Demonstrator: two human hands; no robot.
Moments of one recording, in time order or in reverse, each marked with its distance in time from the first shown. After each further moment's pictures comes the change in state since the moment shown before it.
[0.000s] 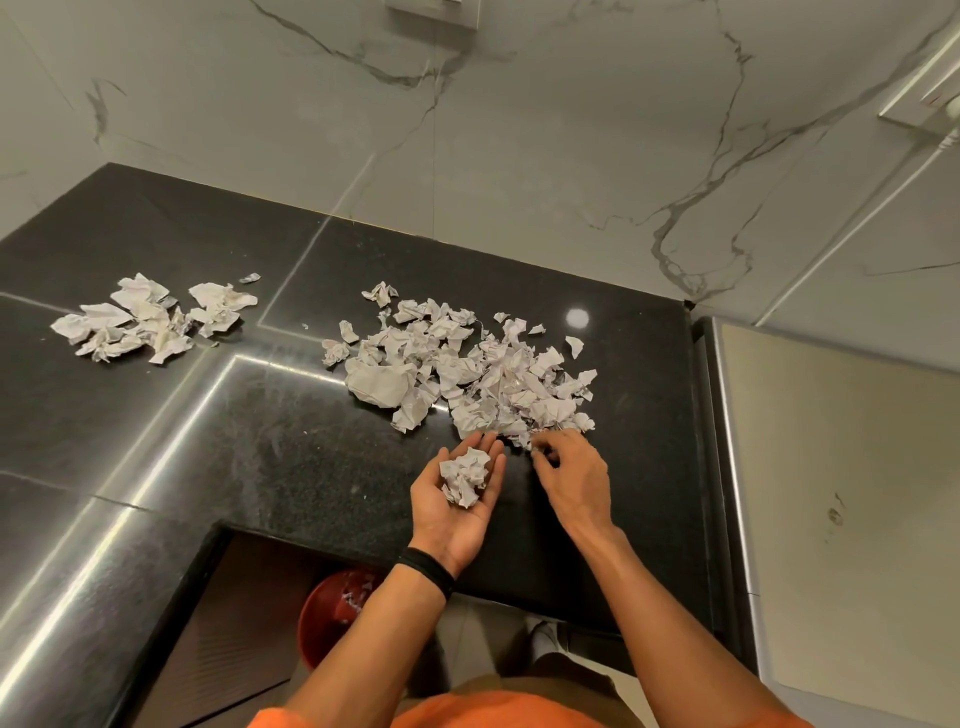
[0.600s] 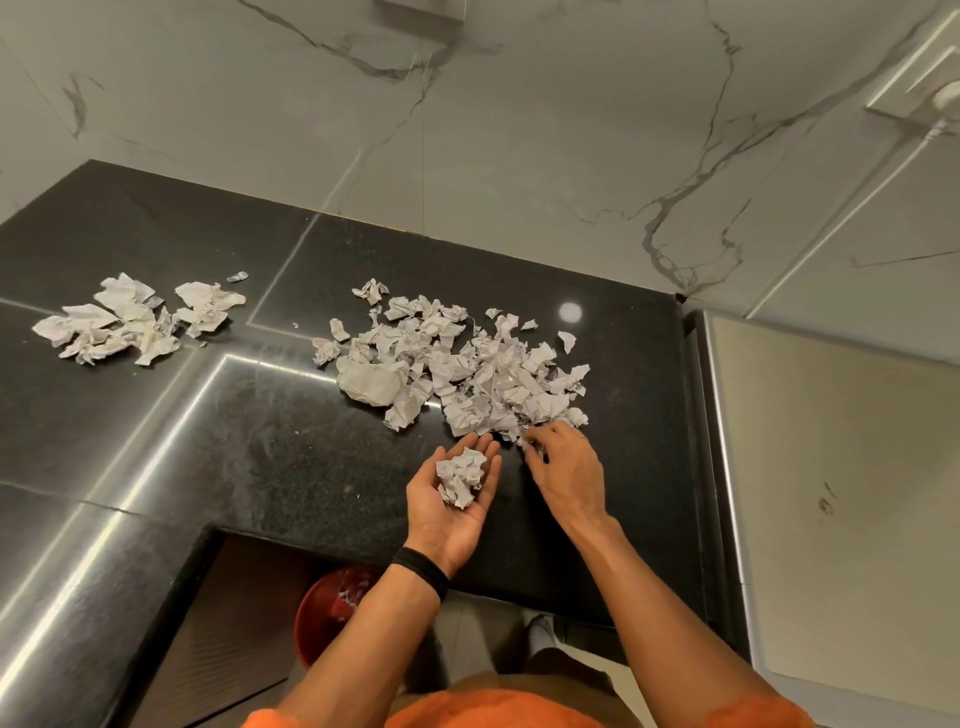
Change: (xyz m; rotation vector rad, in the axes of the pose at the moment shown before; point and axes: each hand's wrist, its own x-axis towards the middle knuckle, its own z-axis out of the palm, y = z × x) left_hand -0.001 -0.003 -0.001 0.014 0.034 -0.009; right_hand 0.005 0.005 0.003 -0.125 -0.014 -0.083
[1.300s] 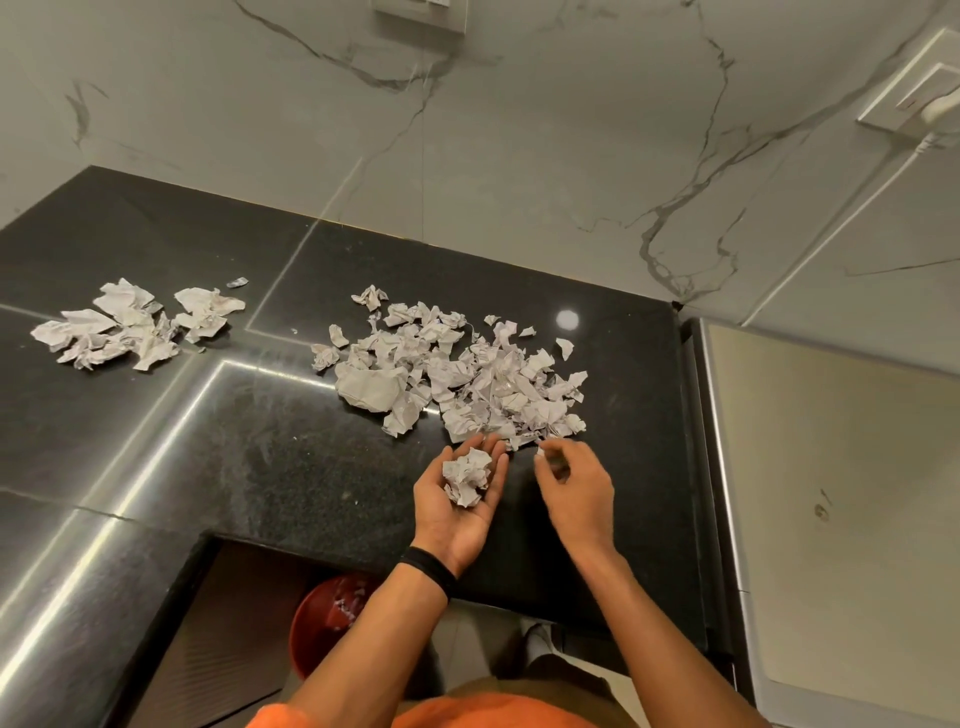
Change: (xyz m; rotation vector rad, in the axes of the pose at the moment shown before) left_hand 0.008 -0.003 0.005 -0.029 -0.055 -0.018; right_hand -0.029 -0.006 -0.013 0.356 0.164 0.156
